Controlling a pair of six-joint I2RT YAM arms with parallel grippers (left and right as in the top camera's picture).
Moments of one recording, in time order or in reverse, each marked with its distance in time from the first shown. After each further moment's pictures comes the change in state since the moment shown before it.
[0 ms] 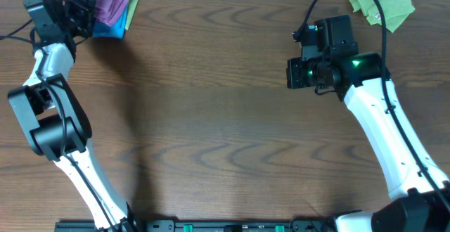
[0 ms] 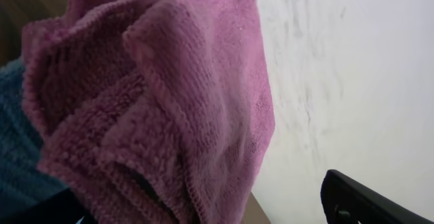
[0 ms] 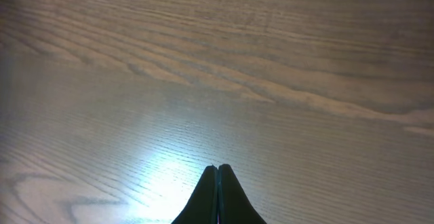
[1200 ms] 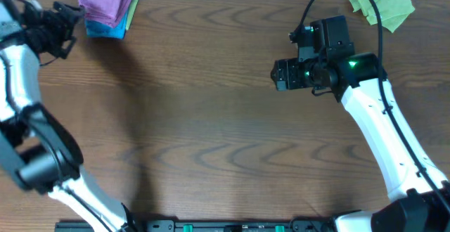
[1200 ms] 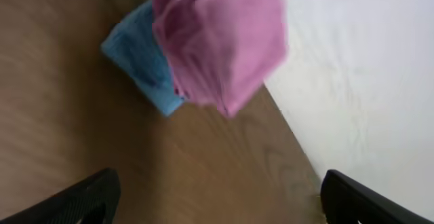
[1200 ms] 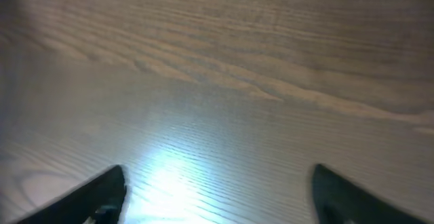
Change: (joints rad) left arm 0.109 -0.326 0.000 -0.705 -0.013 0.407; right arm 0.021 0.000 0.000 -0.001 0.000 0.005
